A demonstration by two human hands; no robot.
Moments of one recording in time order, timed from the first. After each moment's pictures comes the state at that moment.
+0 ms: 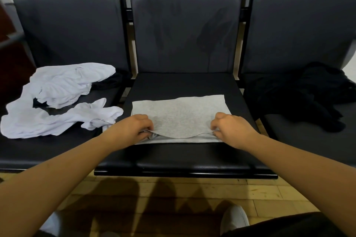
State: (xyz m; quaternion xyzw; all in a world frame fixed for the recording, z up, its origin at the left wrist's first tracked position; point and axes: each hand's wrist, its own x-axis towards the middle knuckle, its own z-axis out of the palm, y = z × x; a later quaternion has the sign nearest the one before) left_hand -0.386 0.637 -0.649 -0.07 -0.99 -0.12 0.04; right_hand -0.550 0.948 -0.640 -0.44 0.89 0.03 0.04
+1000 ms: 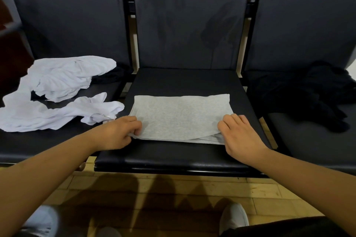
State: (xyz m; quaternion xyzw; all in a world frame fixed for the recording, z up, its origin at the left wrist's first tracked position) left_hand -0.356 0.603 -0.651 -0.04 -0.99 -0.12 -0.08; right_hand -0.525 0.967 -0.666 -0.47 0.87 0.02 -0.13
